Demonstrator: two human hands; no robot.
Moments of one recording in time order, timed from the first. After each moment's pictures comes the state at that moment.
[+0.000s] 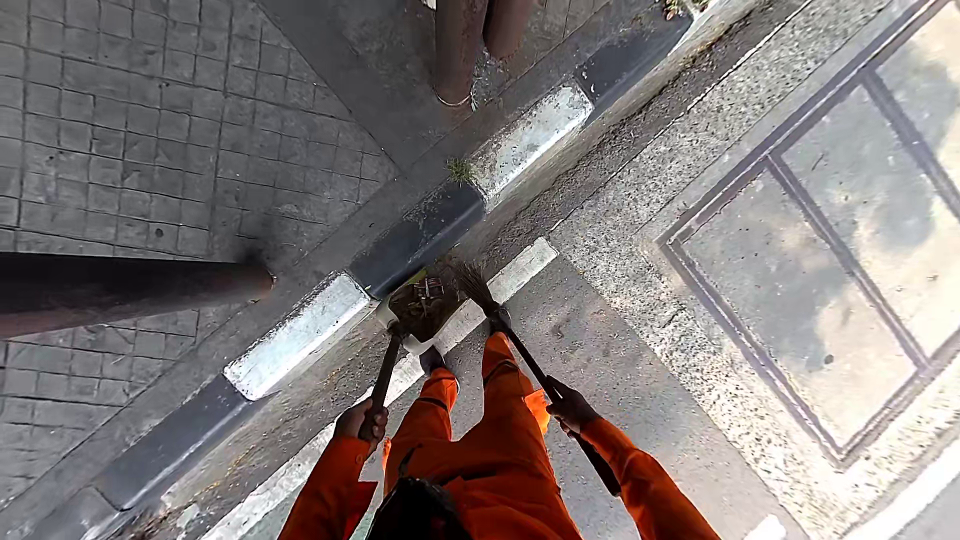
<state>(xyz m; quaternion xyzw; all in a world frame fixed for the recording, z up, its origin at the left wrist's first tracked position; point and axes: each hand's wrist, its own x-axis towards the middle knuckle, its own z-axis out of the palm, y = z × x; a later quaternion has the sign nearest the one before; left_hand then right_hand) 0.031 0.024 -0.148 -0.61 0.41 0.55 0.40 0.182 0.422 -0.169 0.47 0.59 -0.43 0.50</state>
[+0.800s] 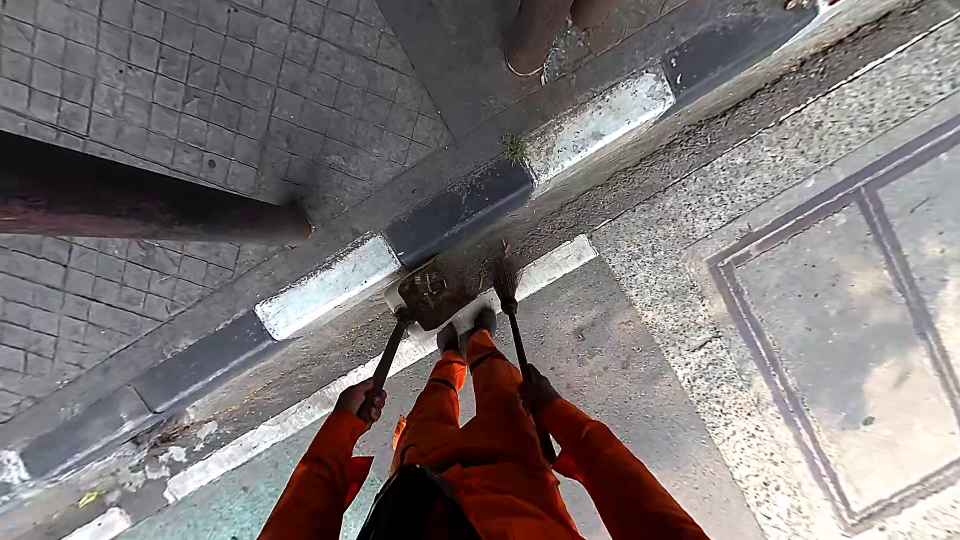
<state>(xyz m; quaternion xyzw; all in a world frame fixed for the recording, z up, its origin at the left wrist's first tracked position) 0.060 -0.044 -0.164 -0.61 0.43 0.54 0.39 0.136 0.328 -0.203 0.46 0.59 -0.44 0.50</state>
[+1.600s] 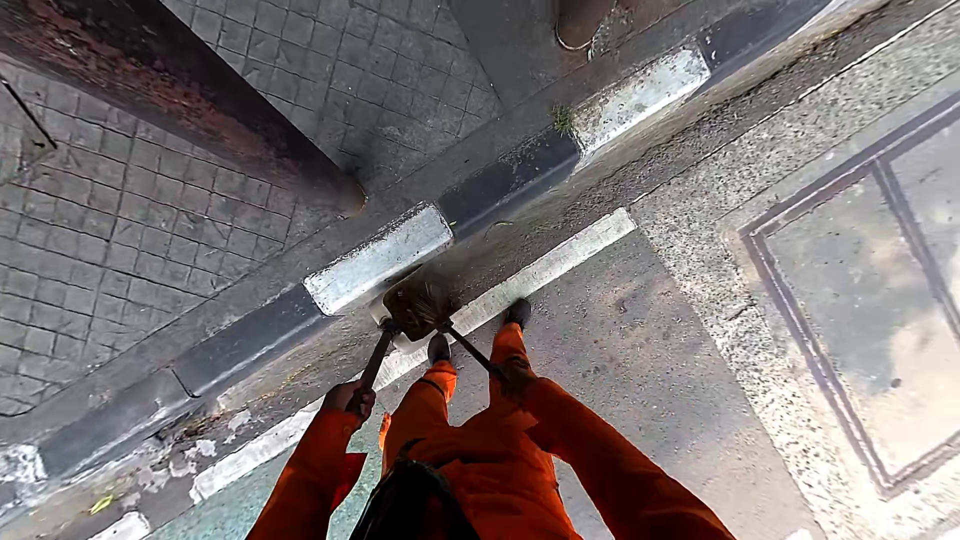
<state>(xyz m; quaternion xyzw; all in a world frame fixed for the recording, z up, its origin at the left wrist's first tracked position) 0.142 -0.314 -0.157 -0.65 0.38 0.54 0.37 0.222 0.046 -0.240 0.13 0.70 -0.34 0.62</state>
